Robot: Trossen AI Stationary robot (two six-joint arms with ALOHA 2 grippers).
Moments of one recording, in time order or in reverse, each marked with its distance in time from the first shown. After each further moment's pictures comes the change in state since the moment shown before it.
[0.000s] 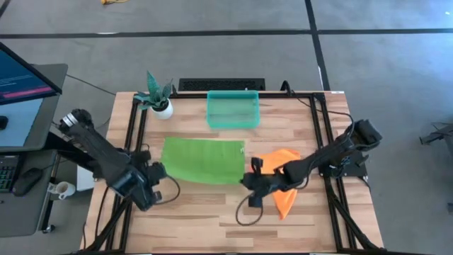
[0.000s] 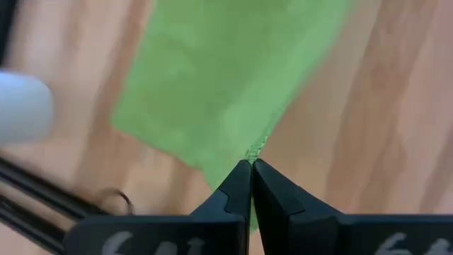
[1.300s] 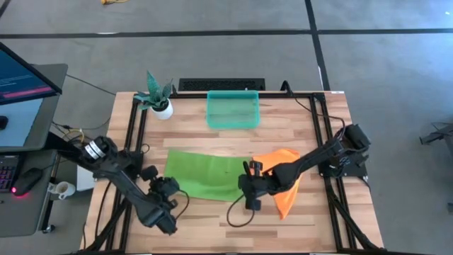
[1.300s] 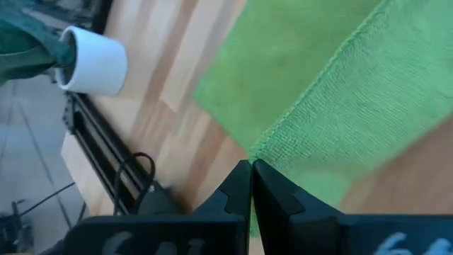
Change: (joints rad) left arm -0.008 0.498 0.190 -0.212 -0.086 -0.322; right arm -0.036 0.128 0.180 -0.302 -0.112 0.117
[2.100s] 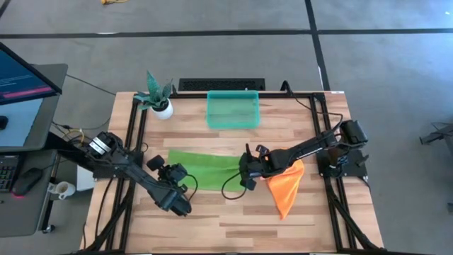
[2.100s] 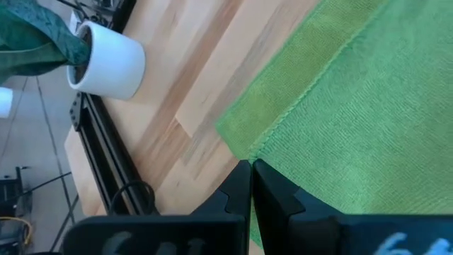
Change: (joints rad) left arm 0.179 -0.001 -0.093 0.105 -0.084 0.026; right arm -0.165 0.005 -0.077 -0.037 0.061 0.150
